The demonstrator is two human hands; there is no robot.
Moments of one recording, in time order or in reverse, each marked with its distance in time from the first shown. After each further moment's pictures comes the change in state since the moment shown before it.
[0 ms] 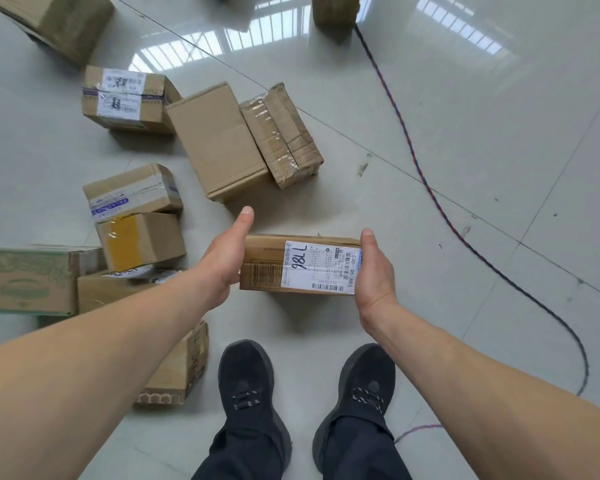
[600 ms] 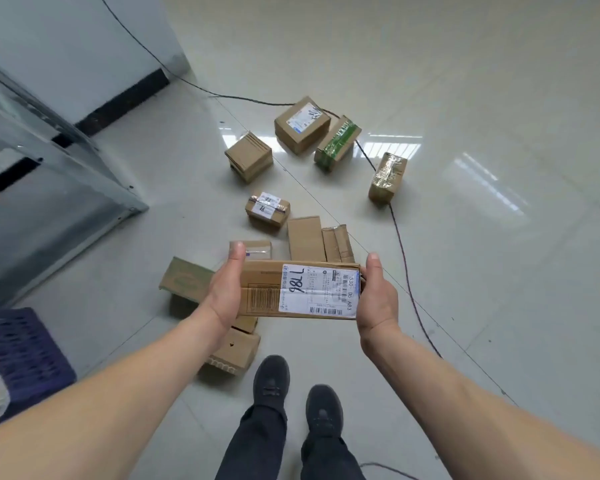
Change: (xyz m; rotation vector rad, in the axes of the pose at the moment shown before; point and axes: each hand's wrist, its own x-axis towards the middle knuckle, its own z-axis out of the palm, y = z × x) left_hand -0.359 0.090 -0.138 -0.318 0.175 0.244; right_hand -0.311 -0.218 -0.020 -0.173 -0.144 -0.254
